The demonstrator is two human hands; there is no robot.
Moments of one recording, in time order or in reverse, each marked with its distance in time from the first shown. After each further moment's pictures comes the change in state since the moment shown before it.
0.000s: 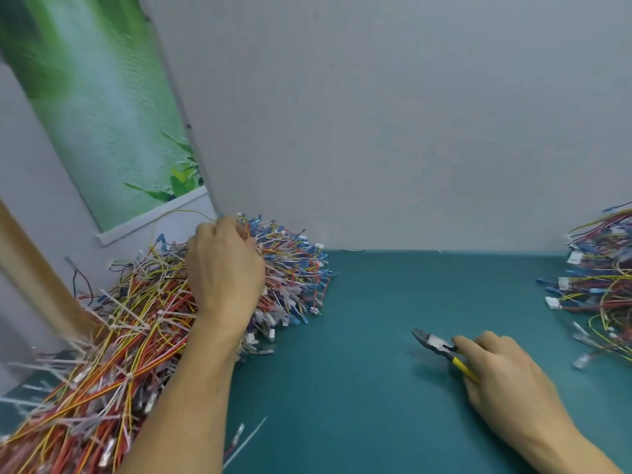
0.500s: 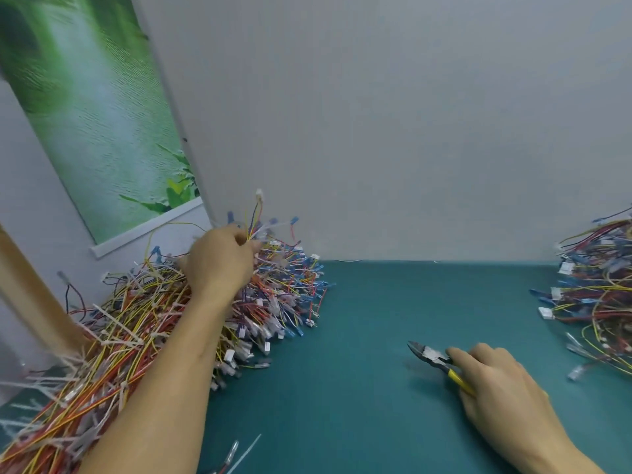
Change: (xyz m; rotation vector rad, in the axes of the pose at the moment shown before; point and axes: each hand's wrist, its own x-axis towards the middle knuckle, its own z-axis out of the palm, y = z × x) left_hand 0.039 -0.006 0.018 -0.066 -0.216 -0.114; right_hand -0.001 0.004 0.001 0.083 0.109 -0.071
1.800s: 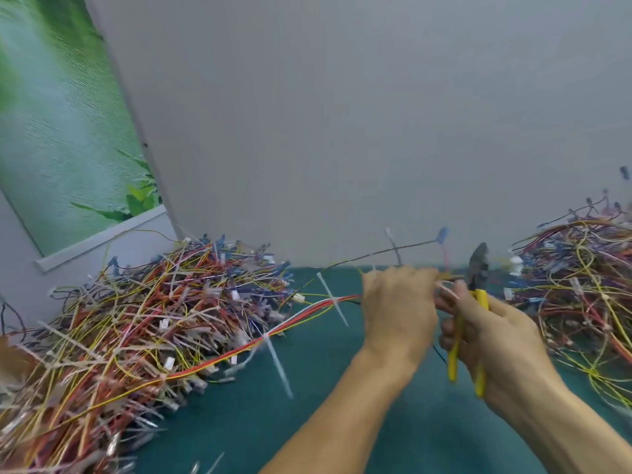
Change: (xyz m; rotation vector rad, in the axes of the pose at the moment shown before) left_hand -0.149 0.161 0.076 -0.322 -0.197 0.669; right_hand 0.037 -0.007 -0.063 1.602 0.182 0.589
